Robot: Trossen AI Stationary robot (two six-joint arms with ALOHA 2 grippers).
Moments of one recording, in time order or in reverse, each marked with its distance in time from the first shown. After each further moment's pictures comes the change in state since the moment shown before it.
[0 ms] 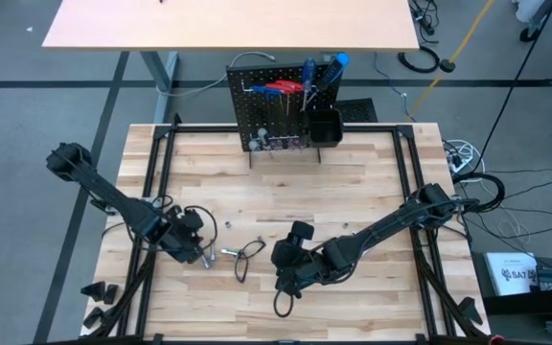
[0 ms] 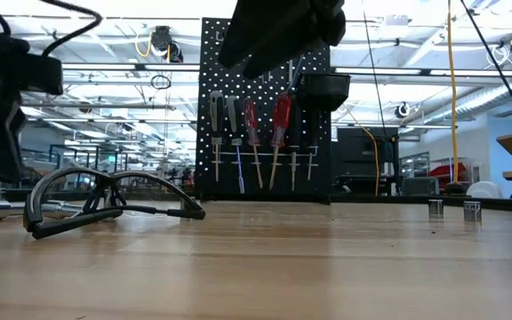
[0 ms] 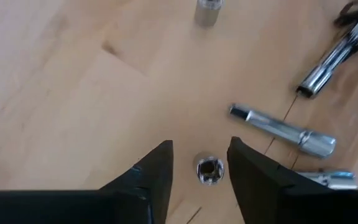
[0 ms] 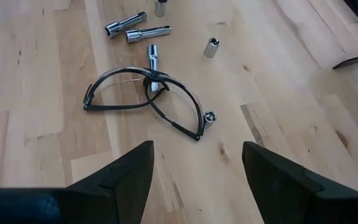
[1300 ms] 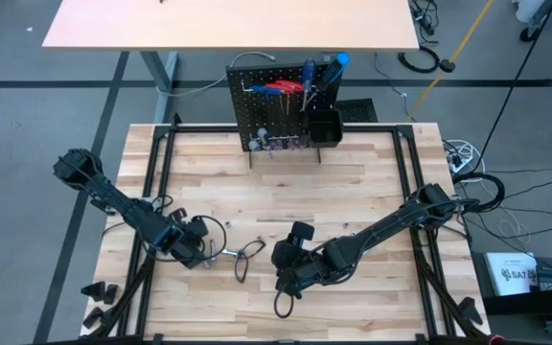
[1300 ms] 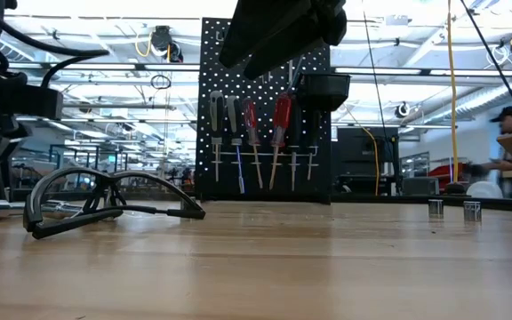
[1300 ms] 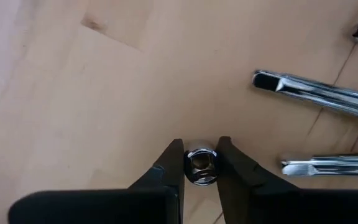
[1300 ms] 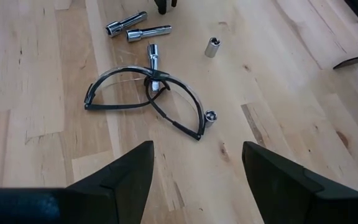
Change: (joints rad) left arm 0.003 0.205 0.003 0.038 0.040 0.111; right arm 0.000 0.000 -0.001 0.000 0.002 0.002
